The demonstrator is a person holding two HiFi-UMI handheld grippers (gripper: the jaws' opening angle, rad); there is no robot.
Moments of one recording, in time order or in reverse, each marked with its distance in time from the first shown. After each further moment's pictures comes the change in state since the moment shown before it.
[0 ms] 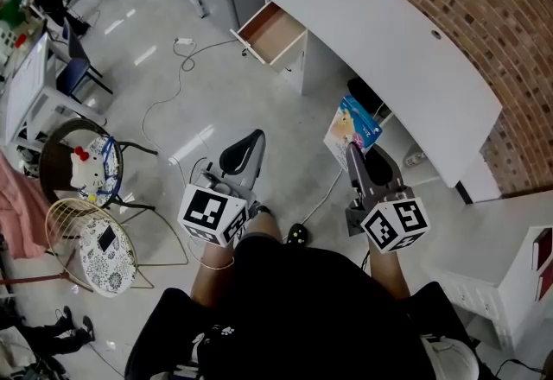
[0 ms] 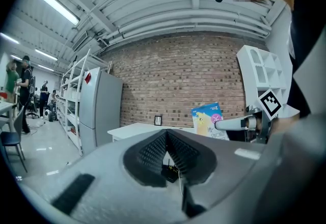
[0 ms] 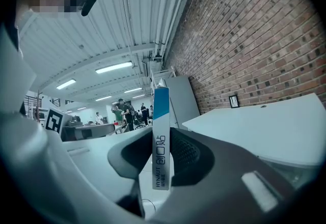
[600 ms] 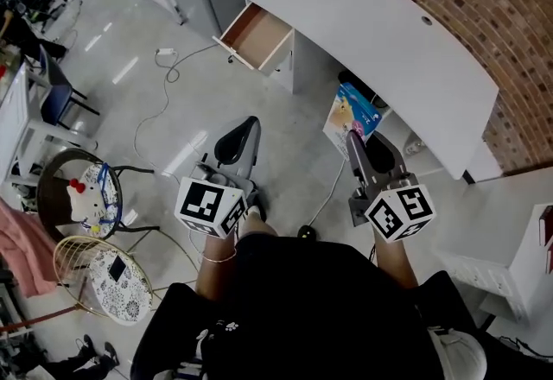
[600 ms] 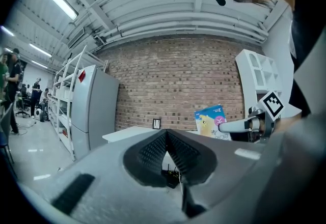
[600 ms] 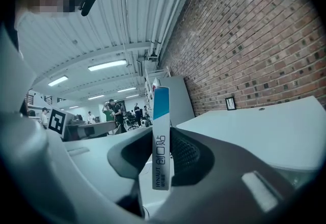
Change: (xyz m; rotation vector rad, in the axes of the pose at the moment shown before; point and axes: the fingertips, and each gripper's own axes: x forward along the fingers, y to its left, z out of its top) left arm 0.054 0.065 0.008 -0.003 -0.026 -0.071; right arm 0.061 -0.017 0.006 -0.009 -0.006 -0.074
